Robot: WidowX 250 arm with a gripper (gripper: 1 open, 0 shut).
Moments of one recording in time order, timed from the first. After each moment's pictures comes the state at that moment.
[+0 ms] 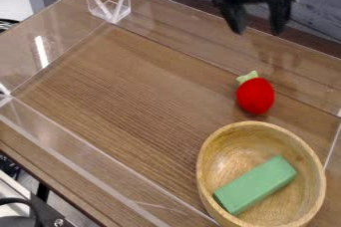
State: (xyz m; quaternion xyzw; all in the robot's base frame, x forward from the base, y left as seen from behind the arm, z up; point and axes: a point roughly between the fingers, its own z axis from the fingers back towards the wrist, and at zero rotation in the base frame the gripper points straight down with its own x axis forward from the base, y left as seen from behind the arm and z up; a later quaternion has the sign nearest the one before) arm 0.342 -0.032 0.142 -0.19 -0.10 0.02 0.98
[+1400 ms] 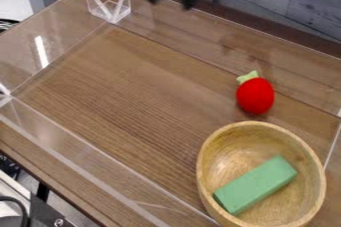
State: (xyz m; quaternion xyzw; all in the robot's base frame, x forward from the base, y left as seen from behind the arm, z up) arm 0.293 0.055 0.161 -0.09 -0.12 0.01 0.99
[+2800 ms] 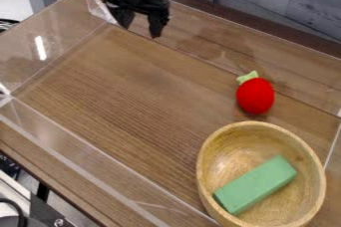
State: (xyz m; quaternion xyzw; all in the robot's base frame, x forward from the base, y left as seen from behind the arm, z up) arm 0.320 0.115 0.084 0.02 -0.19 0.08 0.98
